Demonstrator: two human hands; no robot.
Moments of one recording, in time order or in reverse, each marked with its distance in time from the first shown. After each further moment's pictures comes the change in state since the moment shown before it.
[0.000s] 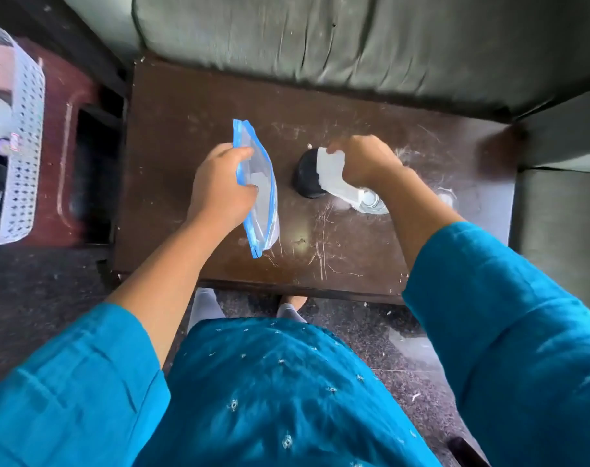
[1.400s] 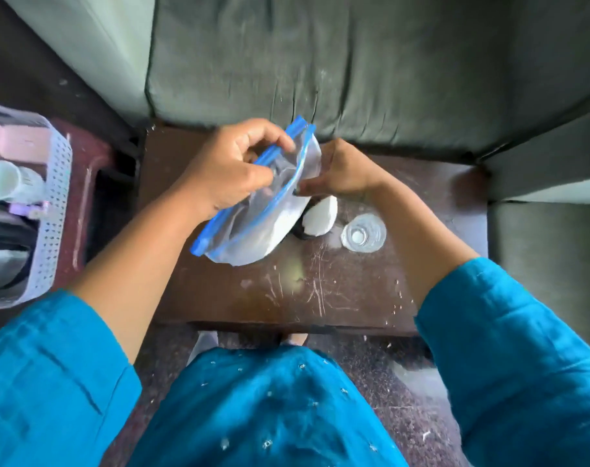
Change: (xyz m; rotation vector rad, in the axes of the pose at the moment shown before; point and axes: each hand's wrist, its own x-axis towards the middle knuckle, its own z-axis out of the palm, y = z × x) left_hand 0.028 0.078 -0.086 -0.501 -0.328 0.303; right_hand -0.032 -0.045 -0.083 0.713 -0.012 -0.315
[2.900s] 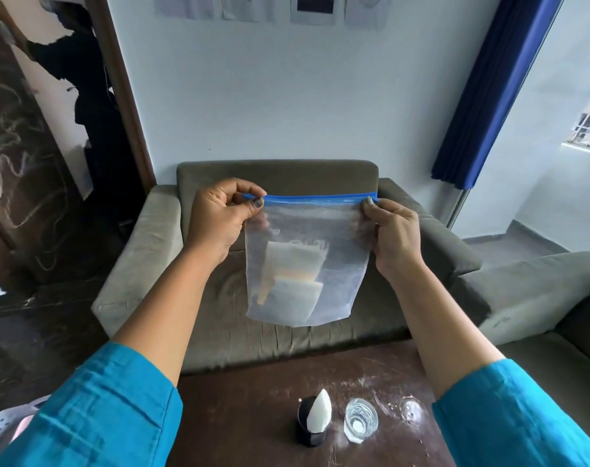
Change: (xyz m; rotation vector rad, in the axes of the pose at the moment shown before) left_hand -0.023 0.259 -0.096 -0.147 0.307 0.687; right_hand -0.148 -0.232 -0.110 0.797 1.011 -0.537
